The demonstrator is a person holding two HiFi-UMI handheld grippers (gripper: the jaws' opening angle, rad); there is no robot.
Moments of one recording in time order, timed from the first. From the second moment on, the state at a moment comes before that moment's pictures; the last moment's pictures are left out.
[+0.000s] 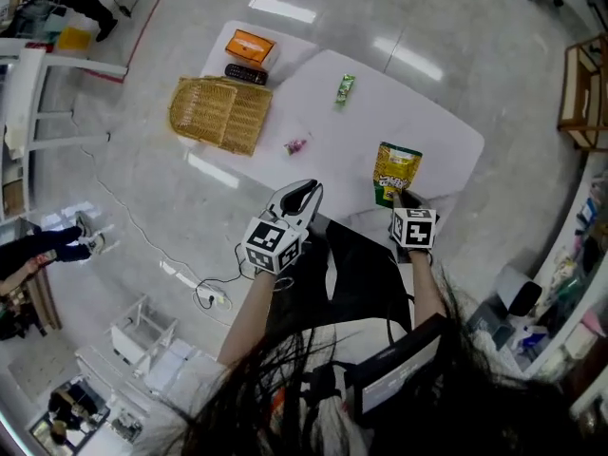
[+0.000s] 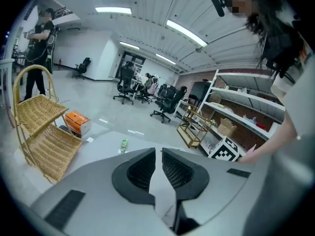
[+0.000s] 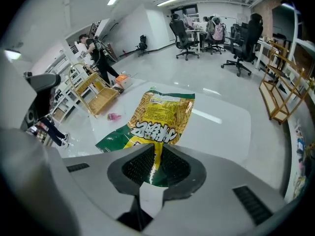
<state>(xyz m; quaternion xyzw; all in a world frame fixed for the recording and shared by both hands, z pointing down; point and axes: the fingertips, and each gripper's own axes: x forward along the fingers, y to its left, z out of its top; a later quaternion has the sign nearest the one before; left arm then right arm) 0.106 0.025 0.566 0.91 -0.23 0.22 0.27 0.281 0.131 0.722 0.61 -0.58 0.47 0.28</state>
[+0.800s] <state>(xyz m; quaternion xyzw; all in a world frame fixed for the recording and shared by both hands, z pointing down) -0.007 -0.030 0.501 0.88 -0.37 0.17 0.26 0.180 0.009 0.596 0.54 -0.70 0.38 0.27</state>
